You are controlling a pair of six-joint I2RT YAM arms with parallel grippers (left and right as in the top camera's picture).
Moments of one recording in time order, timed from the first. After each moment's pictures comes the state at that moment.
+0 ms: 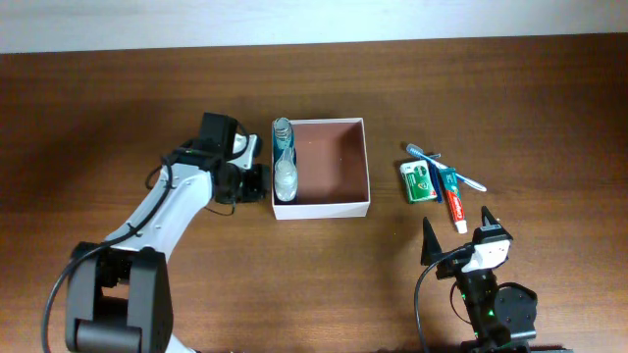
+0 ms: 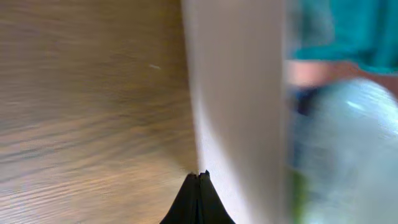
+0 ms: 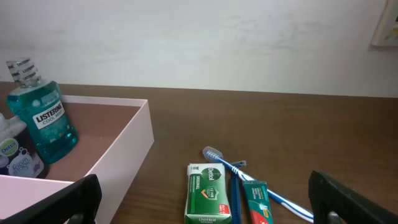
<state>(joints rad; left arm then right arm) -0.17 1.75 1.15 -0.67 0.31 -0.18 0.08 0.01 0.01 -0.07 -0.07 0.02</state>
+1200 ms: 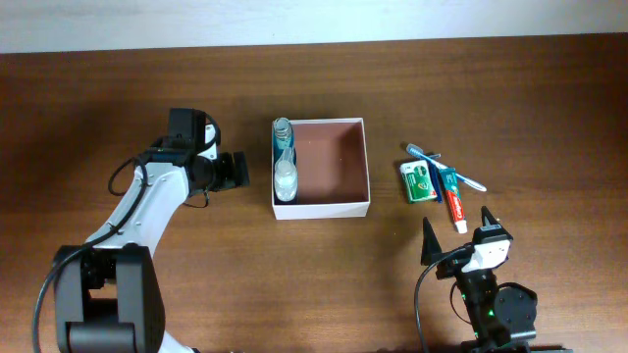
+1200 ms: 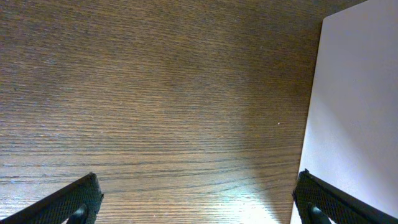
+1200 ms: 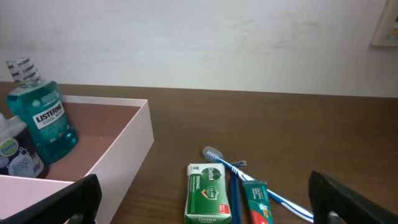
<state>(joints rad) -0.07 1.75 1.15 -0.60 0.12 -0.22 0.08 0.01 0.01 -0.07 -0.07 0.02</state>
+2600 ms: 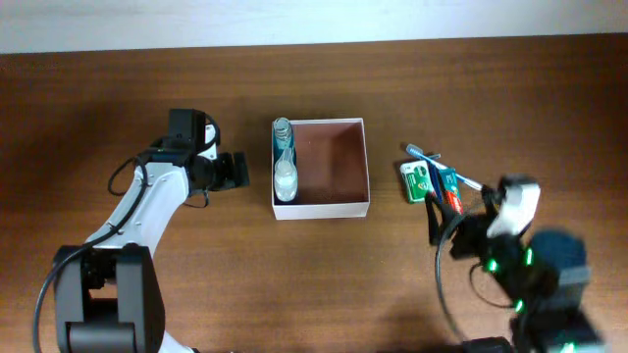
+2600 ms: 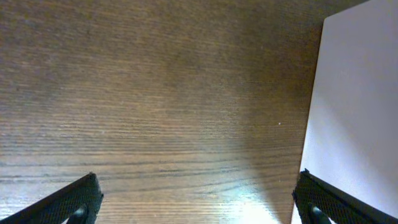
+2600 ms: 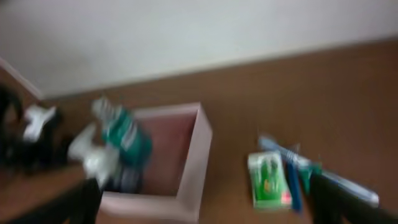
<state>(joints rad) -0.07 1.75 1.15 -0.60 0.11 -0.22 0.08 0.62 0.77 -0.57 -0.21 0.26</state>
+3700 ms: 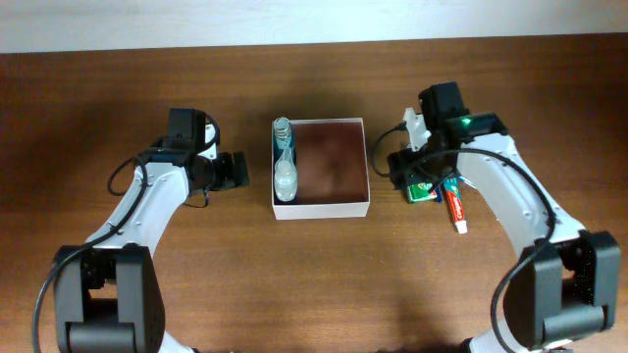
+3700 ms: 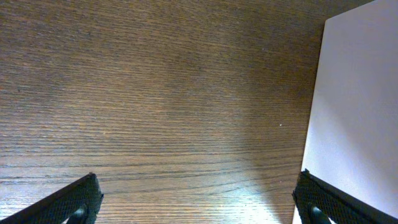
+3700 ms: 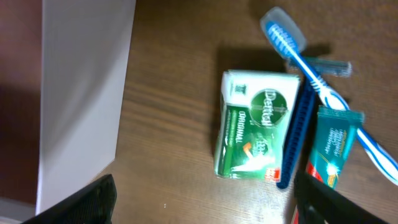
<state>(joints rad) -0.07 1.75 1.15 -0.60 0.11 -0.22 0.17 1.76 1.34 -0.92 -0.09 -0.03</state>
